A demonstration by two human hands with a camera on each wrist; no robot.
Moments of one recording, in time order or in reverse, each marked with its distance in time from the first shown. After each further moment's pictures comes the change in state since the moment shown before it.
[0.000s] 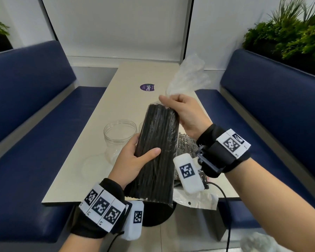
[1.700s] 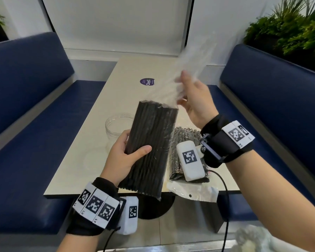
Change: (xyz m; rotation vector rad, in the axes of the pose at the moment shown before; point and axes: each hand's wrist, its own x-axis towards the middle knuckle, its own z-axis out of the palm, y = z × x) left_hand -0.009 -0.011 -0.019 -0.041 0.089 0.044; right_hand 0.005 -0.009 -0.007 0.100 0.097 -0.133
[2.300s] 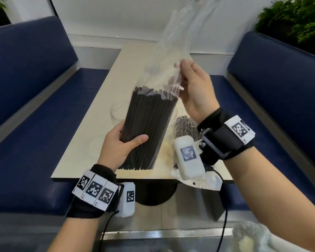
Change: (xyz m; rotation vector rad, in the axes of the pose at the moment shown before) left_hand -0.005 -0.008 -0.016 0.059 0.063 0.022; right_hand -0.022 -0.001 0.025 0.214 -0.091 -0.013
